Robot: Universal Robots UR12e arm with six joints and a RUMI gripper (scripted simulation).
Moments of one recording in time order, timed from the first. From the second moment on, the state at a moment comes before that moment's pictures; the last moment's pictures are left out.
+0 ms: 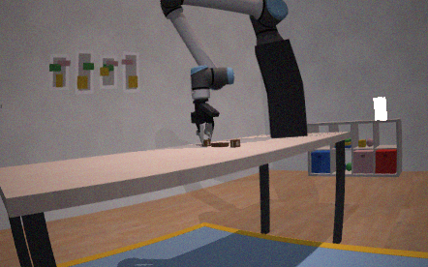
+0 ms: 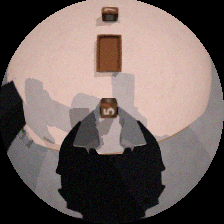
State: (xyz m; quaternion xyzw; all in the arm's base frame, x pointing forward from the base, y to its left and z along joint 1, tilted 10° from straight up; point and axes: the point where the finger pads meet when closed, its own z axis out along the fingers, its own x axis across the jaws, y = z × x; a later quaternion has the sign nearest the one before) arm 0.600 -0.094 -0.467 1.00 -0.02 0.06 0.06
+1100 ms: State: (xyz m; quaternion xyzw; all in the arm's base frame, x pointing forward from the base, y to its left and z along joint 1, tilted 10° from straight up) arm 0.589 -0.083 -0.380 1.00 -0.02 0.06 0.06
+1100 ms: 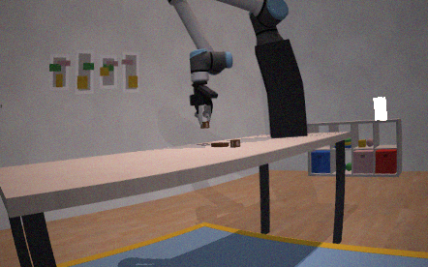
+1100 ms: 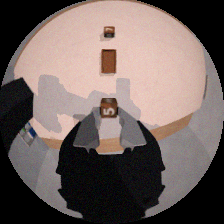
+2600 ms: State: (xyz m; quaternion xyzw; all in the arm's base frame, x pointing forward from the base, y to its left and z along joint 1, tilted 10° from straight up) arm 0.592 0.011 -0.376 1.00 -0.02 0.06 0.06
